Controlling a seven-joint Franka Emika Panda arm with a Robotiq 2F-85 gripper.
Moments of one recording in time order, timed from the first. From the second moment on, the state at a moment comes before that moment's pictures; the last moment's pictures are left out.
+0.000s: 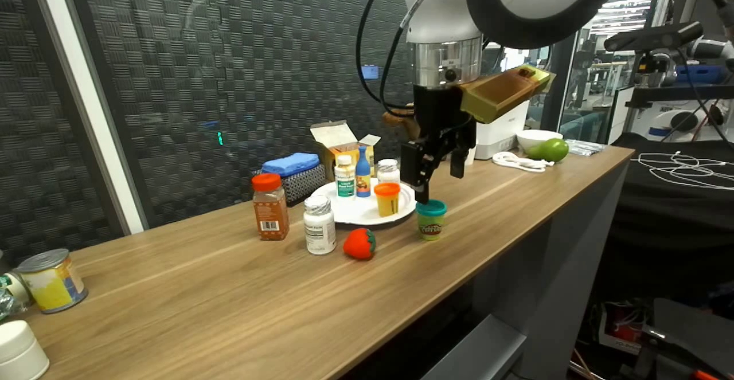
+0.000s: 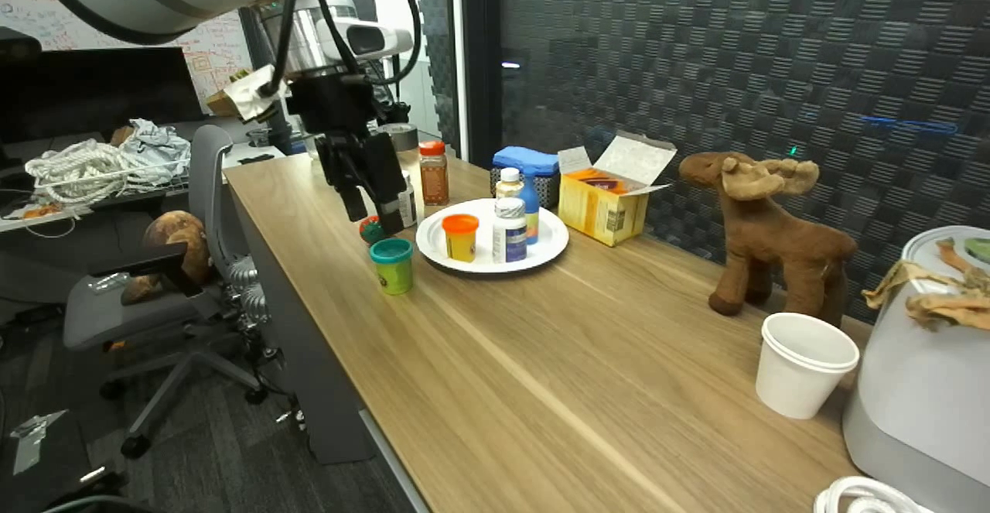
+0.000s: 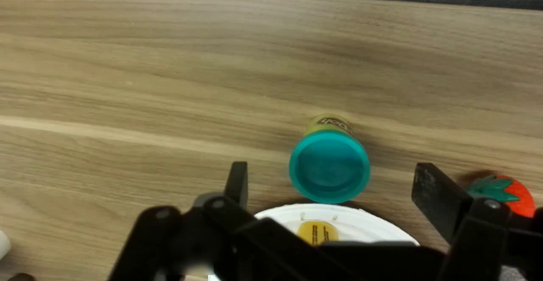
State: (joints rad) arm 0.08 -0.05 0.07 -2.31 -0.28 2.29 0.41
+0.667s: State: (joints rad) arm 0.06 0.05 0.06 -2.31 -0.16 2.36 0.31
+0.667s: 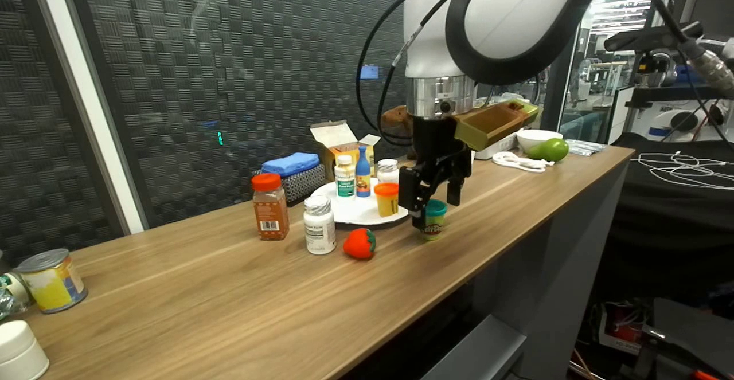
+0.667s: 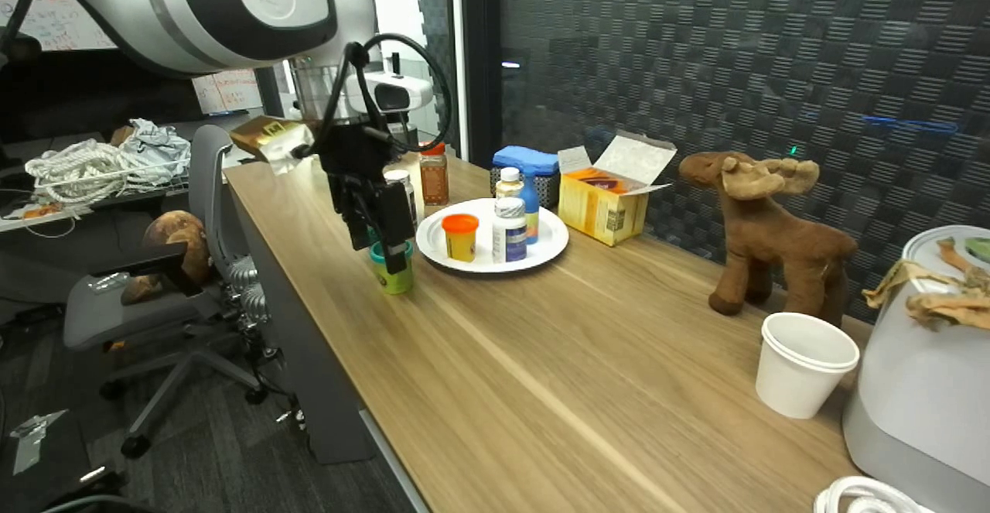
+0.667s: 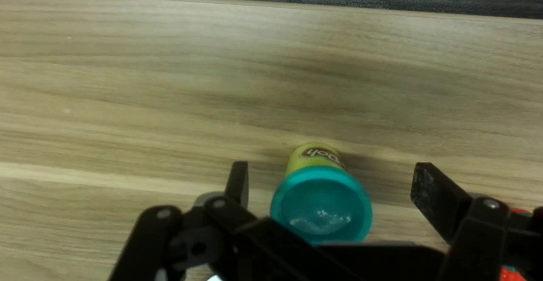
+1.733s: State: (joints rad) arm 0.10 0.03 0.09 -2.16 -0.24 2.30 0.30
